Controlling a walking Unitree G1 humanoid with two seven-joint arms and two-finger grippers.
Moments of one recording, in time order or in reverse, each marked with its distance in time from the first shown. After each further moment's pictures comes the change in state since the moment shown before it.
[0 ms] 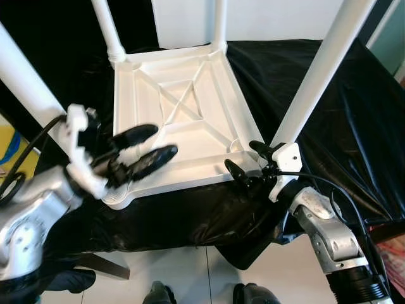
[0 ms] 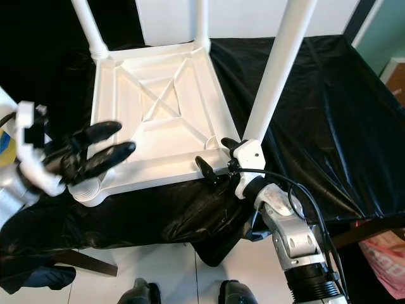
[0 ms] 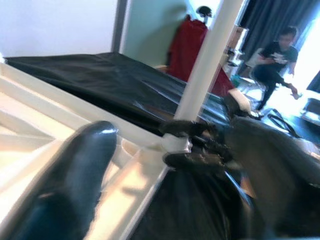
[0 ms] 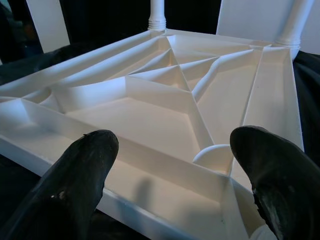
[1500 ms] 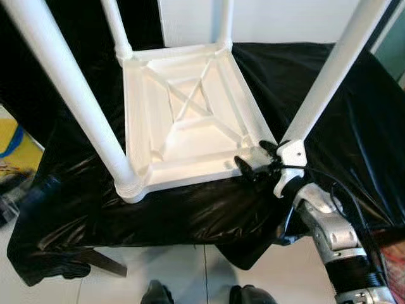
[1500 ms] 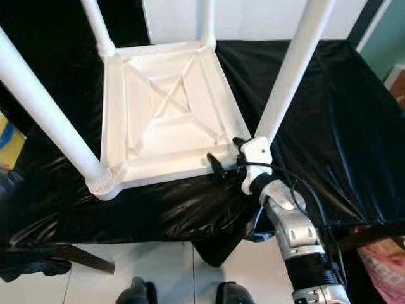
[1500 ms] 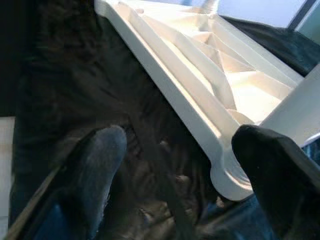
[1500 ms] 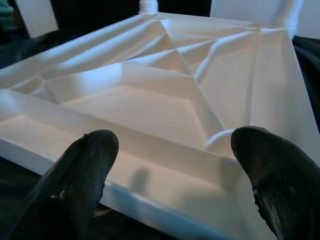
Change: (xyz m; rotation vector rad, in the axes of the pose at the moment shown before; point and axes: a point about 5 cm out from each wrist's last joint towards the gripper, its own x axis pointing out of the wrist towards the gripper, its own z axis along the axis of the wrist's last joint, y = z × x) left arm -0.155 0.067 -0.009 -0.021 0.151 0.620; right arm 0.006 -0.011 -0.016 0.037 0.041 -0.029
